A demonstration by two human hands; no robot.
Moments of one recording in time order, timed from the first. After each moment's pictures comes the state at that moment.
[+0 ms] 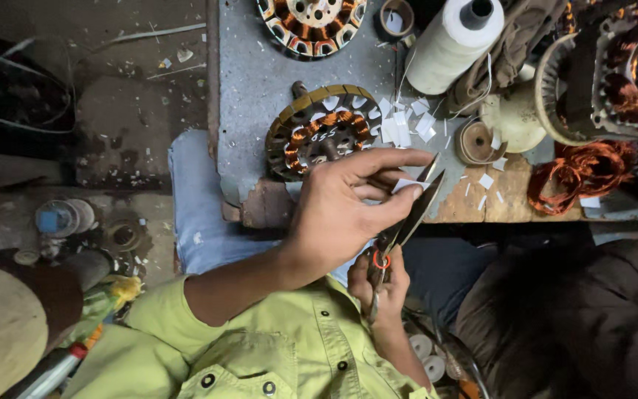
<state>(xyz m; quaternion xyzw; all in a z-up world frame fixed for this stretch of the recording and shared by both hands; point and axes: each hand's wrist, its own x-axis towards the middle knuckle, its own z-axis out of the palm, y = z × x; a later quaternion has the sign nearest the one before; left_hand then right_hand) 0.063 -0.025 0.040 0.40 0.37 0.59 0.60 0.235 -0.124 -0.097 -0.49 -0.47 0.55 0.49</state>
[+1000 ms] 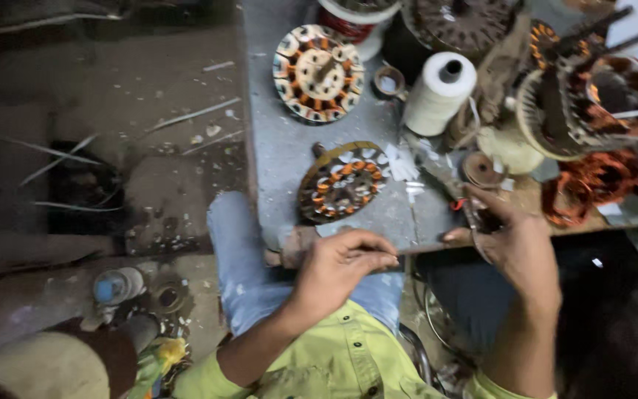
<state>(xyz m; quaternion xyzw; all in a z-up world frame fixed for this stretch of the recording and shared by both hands) 0.034 -0.059 -0.027 0.39 0.35 0.50 0.69 0.288 0.009 0.044 -0.72 -0.66 0.20 0.10</state>
